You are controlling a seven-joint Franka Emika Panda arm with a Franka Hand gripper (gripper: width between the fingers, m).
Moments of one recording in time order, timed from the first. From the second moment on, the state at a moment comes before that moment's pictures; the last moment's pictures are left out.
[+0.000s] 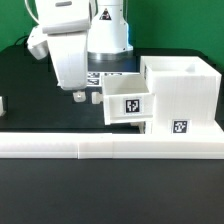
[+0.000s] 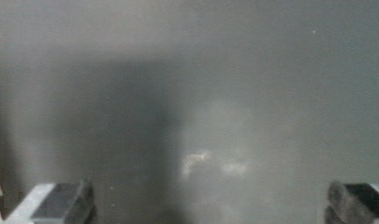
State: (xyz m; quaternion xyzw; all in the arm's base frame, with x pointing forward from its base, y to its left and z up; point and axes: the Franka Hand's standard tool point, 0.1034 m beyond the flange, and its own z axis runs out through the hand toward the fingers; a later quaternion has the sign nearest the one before) arm 0.559 -0.056 0.063 -0.70 -0.70 0.01 0.09
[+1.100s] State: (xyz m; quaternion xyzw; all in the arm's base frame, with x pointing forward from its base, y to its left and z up) arm 0.566 0.008 0.065 -0.75 -0.65 0.02 0.09
